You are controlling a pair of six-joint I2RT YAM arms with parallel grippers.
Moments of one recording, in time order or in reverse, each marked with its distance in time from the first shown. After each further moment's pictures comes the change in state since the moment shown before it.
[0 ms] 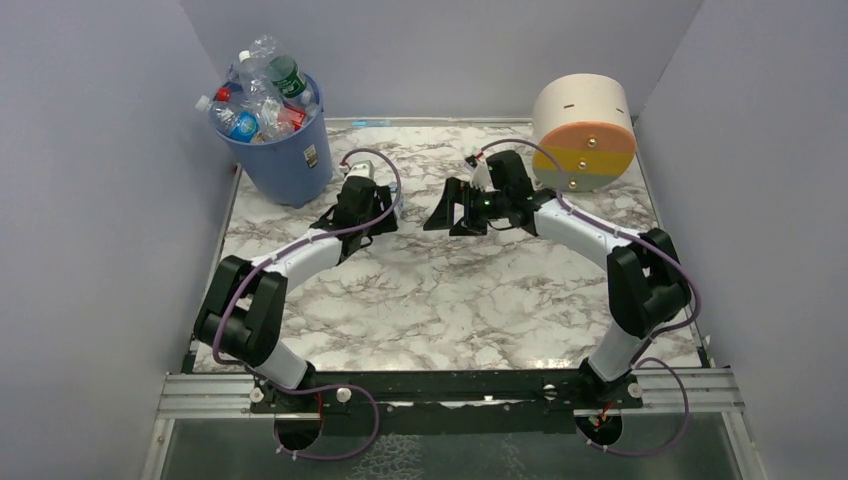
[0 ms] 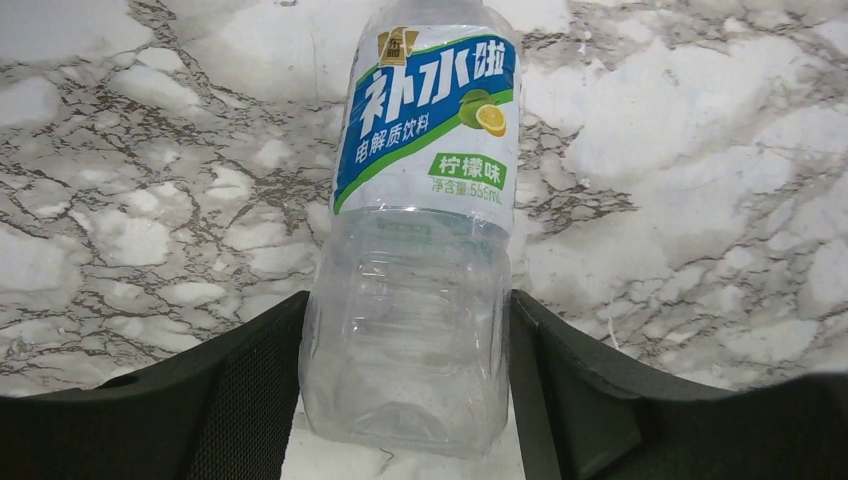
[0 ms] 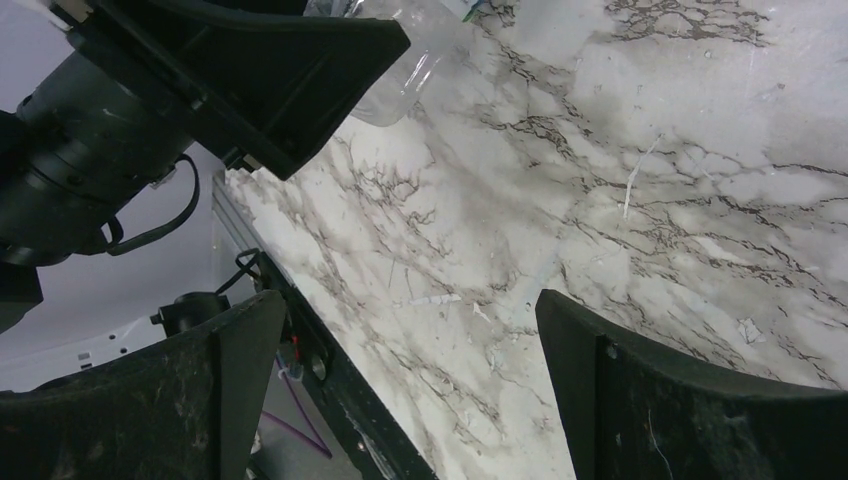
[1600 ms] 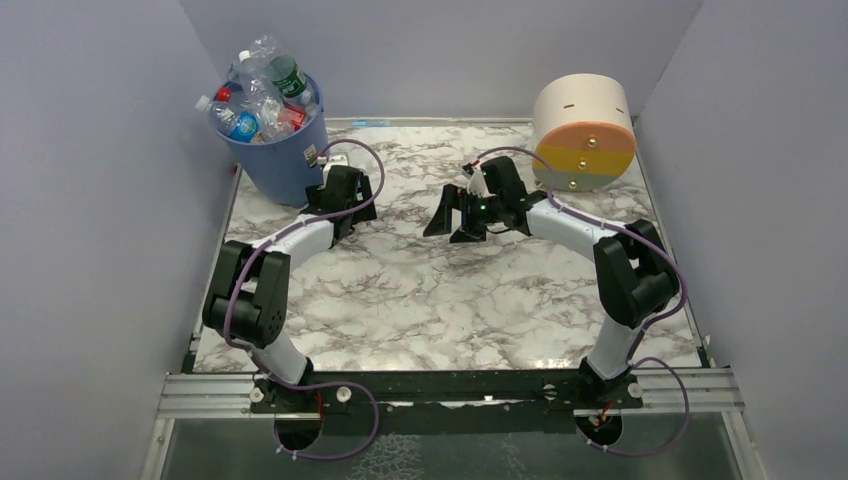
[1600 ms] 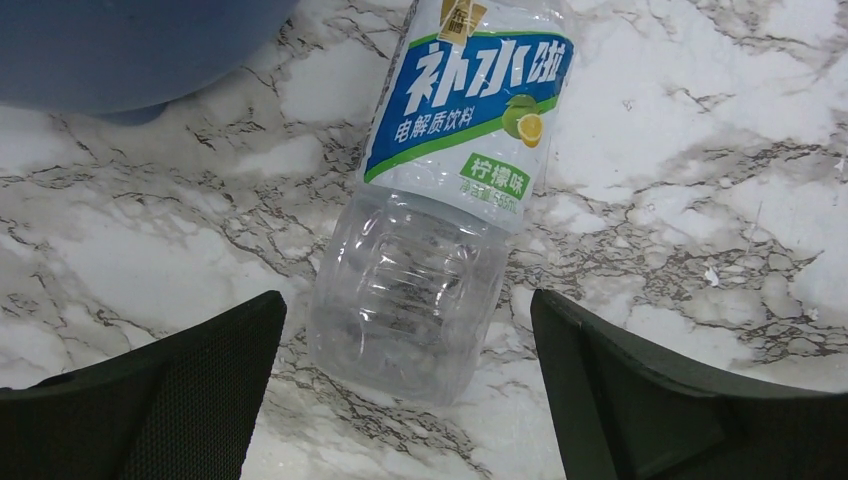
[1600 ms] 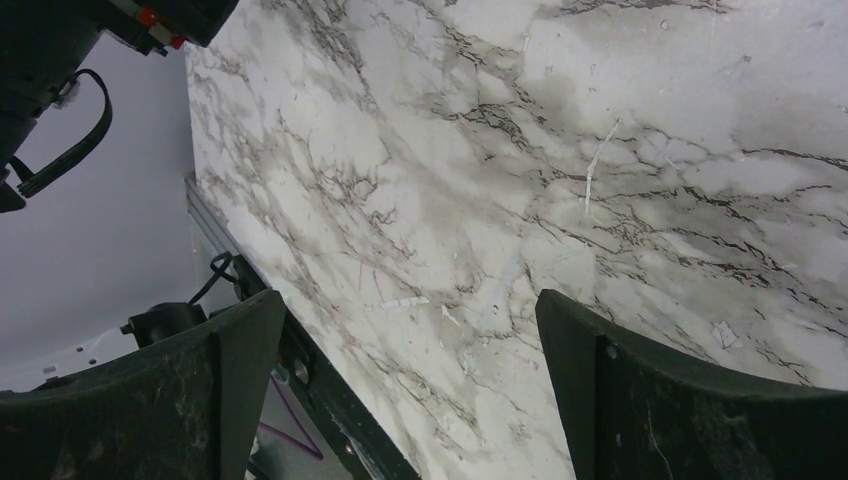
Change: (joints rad) left arm 0.132 0.063 0.084 -0.078 -0.165 0.097; right arm 0.000 0.068 0.002 -0.001 0.014 0.001
